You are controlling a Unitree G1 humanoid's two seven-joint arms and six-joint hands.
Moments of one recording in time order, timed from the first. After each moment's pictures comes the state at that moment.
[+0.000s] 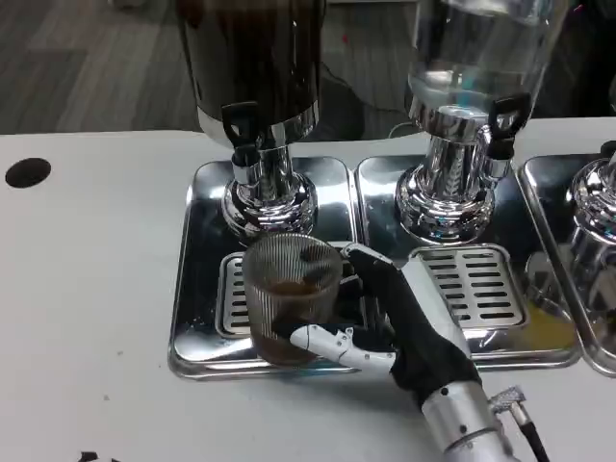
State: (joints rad) left arm 1.05 0.25 0.23 -0.54 0.79 -0.28 -0.03; right arm -0.05 -0.06 0.32 0.32 -0.41 -0.31 -0.18
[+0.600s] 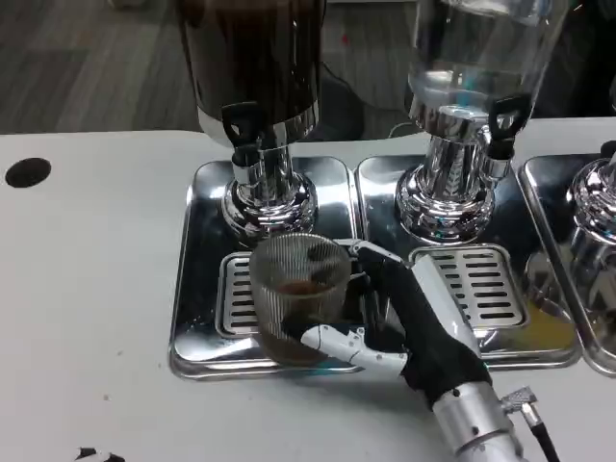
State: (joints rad) left arm 1.02 0.26 0.22 -0.54 0.79 -0.25 -0.05; right arm -0.08 -0.08 0.29 0.40 -0.41 -0.44 -0.20
